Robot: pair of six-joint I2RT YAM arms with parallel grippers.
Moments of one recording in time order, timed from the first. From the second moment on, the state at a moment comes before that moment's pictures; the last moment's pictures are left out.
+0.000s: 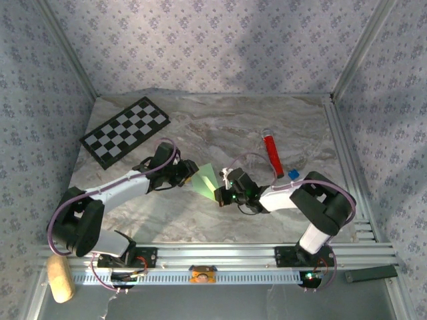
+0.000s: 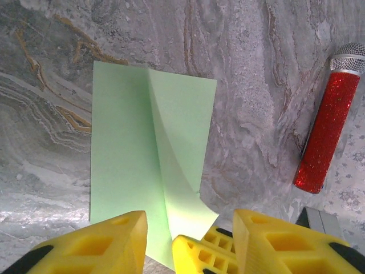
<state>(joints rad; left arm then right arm) -0.56 1.40 0.73 -0.16 0.26 -1.15 0.82 1.66 0.56 0.38 -0.21 0.57</state>
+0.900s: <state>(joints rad) -0.56 1.59 0.76 -0.11 0.35 -1.14 0.76 1.69 0.49 0.57 -0.33 0.77</state>
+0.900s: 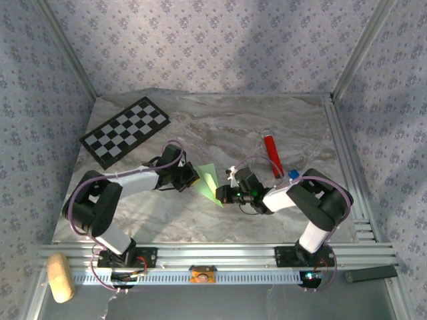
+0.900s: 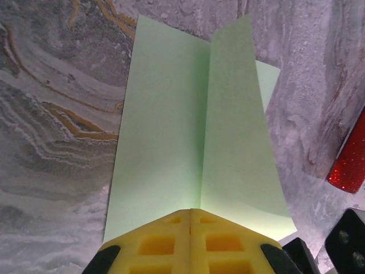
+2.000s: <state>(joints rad) -0.56 1.66 0.74 -0.08 0.34 -1.17 0.76 1.68 0.52 0.49 -0.34 0.82</state>
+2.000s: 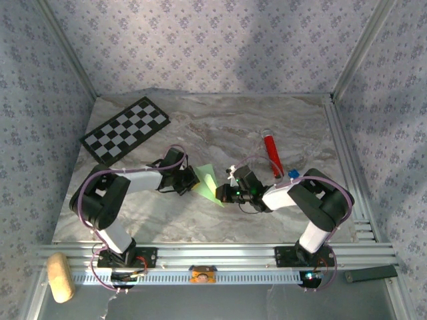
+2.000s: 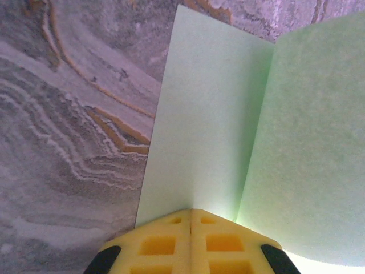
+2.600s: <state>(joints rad) -0.56 1.63 0.73 -0.12 0.30 -1.14 0.76 1.69 0.52 0.48 -0.34 0.86</state>
